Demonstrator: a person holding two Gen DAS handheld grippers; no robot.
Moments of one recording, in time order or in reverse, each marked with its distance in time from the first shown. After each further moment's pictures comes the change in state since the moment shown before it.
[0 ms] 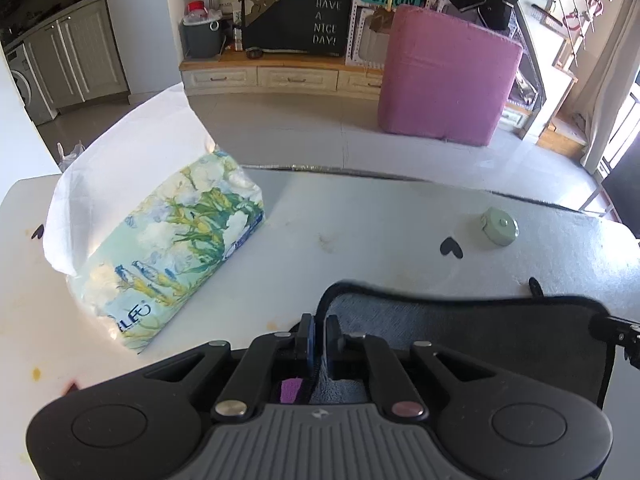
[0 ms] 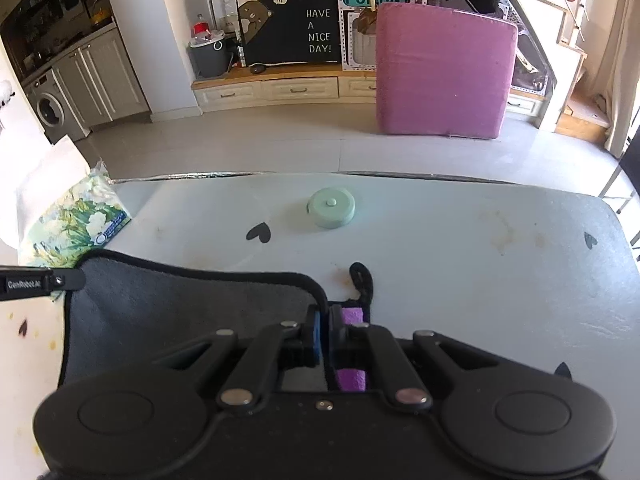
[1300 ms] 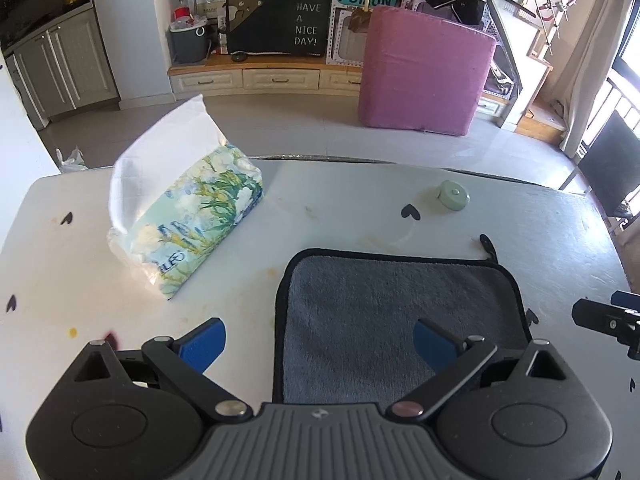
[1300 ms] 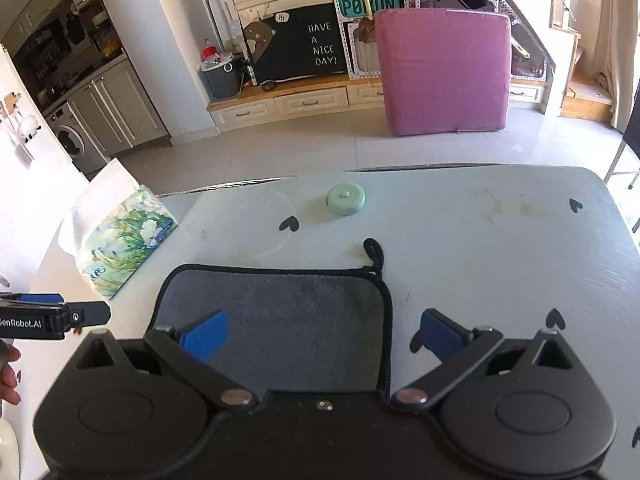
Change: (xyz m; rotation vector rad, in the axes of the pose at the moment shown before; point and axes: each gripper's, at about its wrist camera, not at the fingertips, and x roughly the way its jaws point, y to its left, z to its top) left arm -0.093 -0.002 -0.038 0.047 0.014 -0.034; right arm -0.077 -0.006 -0.031 0.080 -0.034 0.080
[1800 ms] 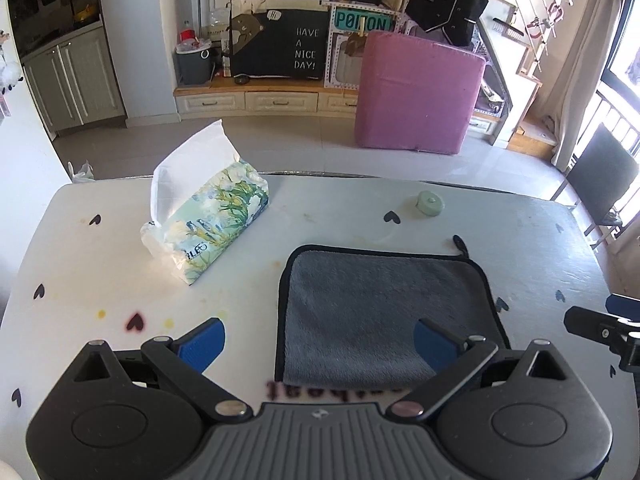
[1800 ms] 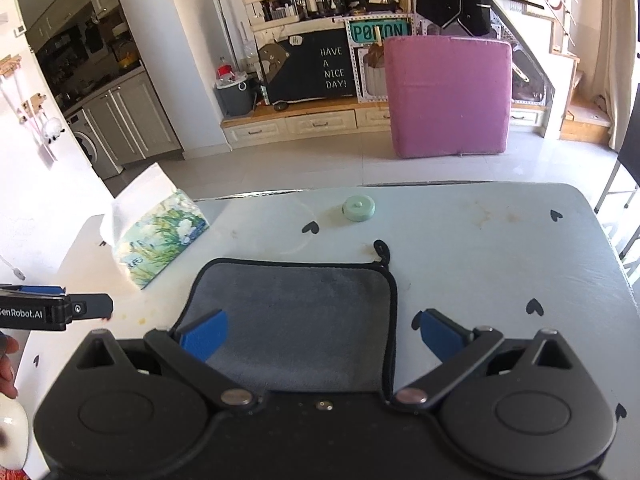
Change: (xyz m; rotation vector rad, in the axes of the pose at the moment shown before) left arm -0.074 -0.005 -0.033 0.002 -0.070 -0.007; right arm -0.071 0.020 -0.030 -0.031 -0.071 0.010
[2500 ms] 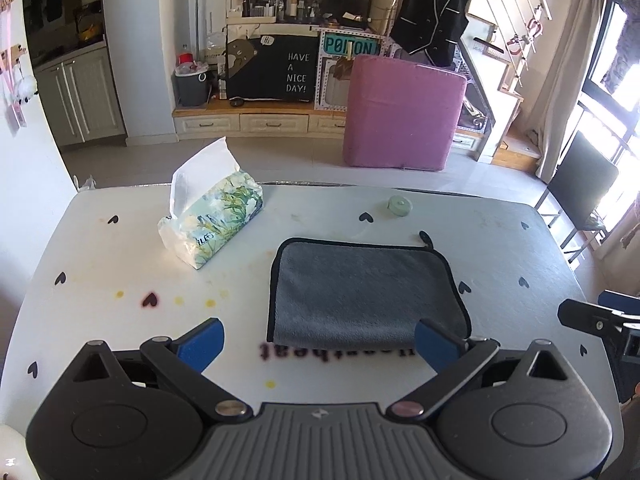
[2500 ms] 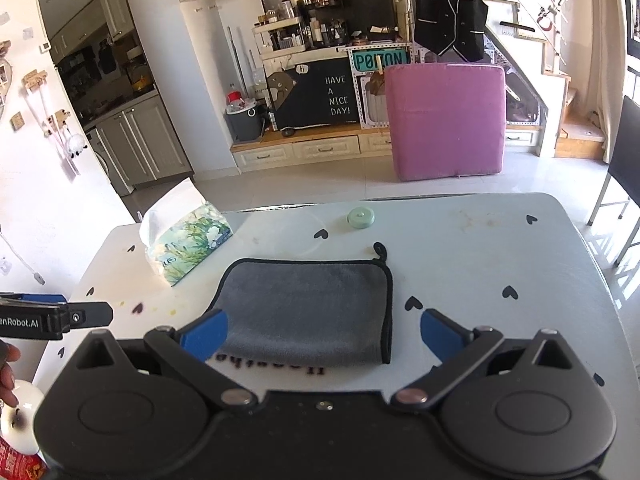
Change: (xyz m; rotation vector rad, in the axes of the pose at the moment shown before) left arm -0.082 -0.012 -0.049 0.014 -0.075 -0.022; right arm -0.088 0.006 -0.040 0.004 -0.085 0.013
